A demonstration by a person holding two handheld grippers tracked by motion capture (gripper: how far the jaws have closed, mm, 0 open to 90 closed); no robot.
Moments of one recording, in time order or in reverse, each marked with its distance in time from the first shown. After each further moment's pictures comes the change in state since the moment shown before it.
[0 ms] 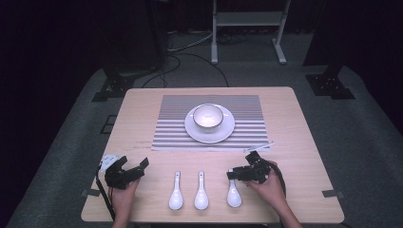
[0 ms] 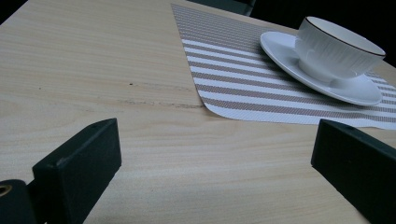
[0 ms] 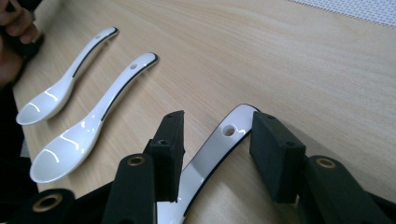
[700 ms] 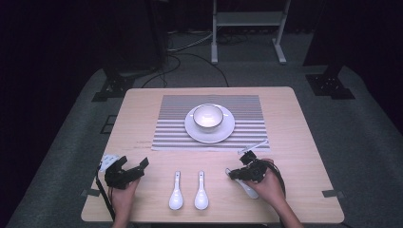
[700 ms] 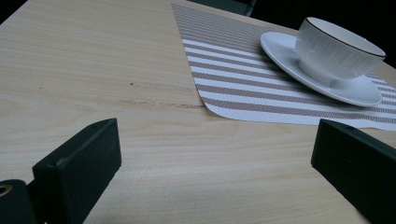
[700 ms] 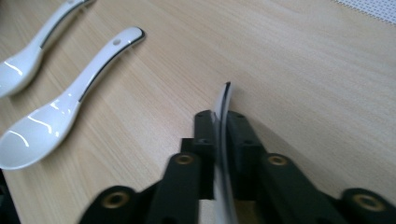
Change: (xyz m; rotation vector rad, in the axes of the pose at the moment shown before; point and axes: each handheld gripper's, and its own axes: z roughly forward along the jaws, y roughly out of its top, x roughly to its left) left arm 0.000 0.000 0.000 -0.003 0.000 -0.006; right arm 0.011 0.008 0.004 0.108 -0.100 -0.080
